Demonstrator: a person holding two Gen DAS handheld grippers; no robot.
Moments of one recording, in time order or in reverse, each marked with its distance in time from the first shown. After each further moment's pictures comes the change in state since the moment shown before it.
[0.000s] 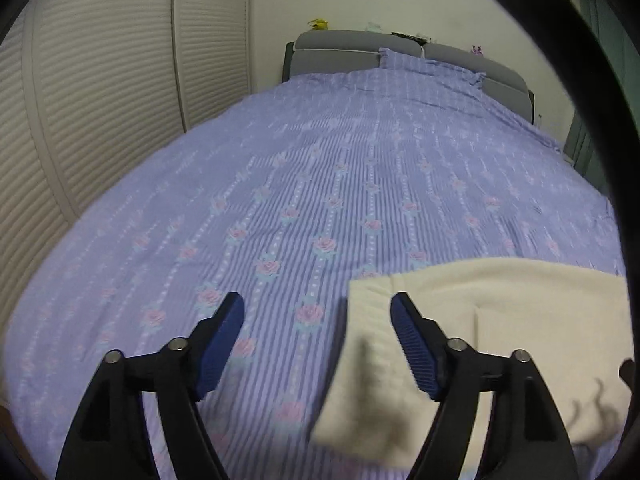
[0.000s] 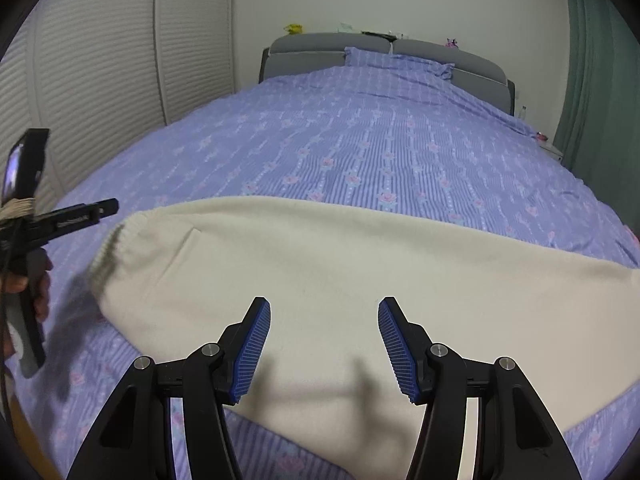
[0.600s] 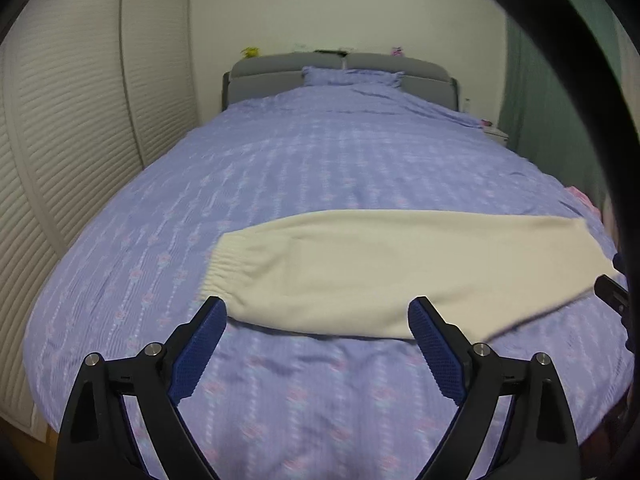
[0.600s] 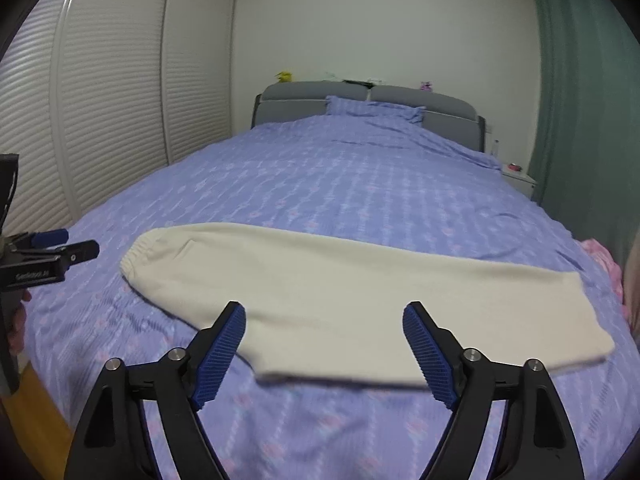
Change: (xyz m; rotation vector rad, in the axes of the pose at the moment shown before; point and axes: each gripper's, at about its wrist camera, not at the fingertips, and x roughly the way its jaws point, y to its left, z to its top) left arm -0.196 -0.107 -0.076 0.151 -0.067 -0.142; right arm -0.181 -0.106 -0.053 0.005 -0.155 -0.038
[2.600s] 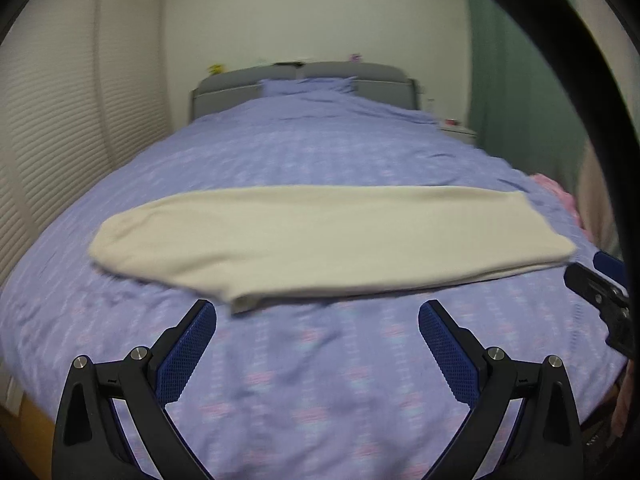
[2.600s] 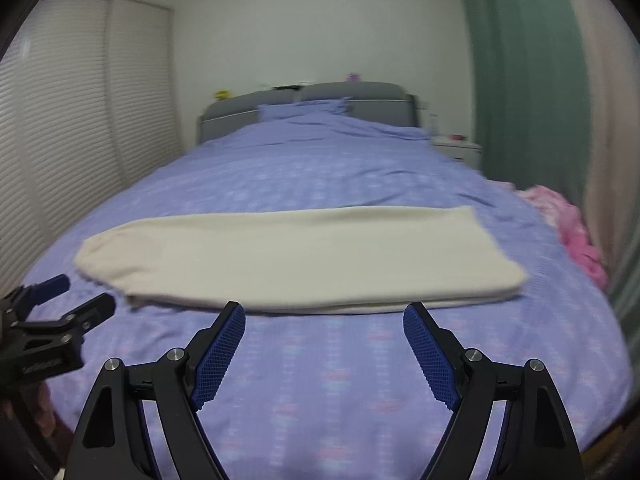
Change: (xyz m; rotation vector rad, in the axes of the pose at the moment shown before) left arm -0.039 -0.253 -0.071 -0.011 -0.035 0.012; right arm -0.059 -0.196 -0.091 0.112 -0.018 -0.018
